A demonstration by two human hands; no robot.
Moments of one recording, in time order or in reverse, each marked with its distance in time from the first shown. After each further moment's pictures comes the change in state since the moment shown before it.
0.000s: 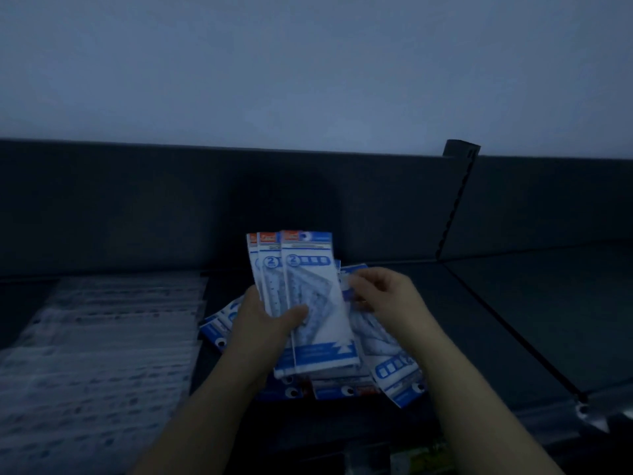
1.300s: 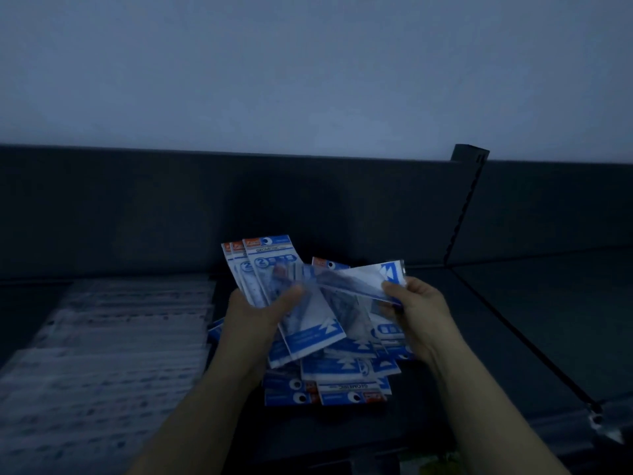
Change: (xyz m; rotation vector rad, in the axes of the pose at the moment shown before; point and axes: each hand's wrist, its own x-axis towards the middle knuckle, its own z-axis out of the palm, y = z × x) left_hand 0.011 -0.001 -0.014 -0.236 -0.008 0.078; right_hand 0.006 0.011 -0.013 0.469 0.142 0.180
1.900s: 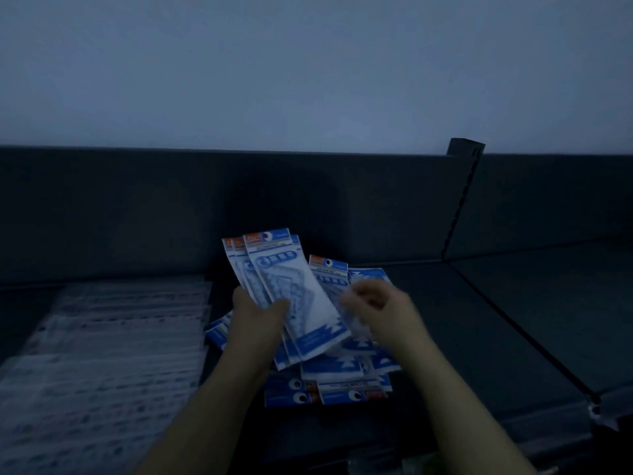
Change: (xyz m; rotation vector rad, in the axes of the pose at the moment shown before) left_hand 0.007 -0.007 0.008 0.100 0.140 -0.098; right_hand -0.020 0.014 0.020 -0.560 -0.127 -0.189
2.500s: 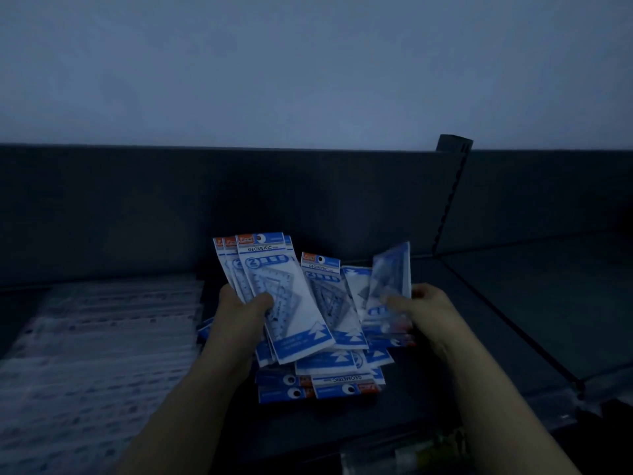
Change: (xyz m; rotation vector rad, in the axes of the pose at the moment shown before) left_hand 0.003 0.007 -0.011 -0.013 -0.019 -0.077; right_hand 0.016 0.023 -0.049 0.118 0.166 0.297
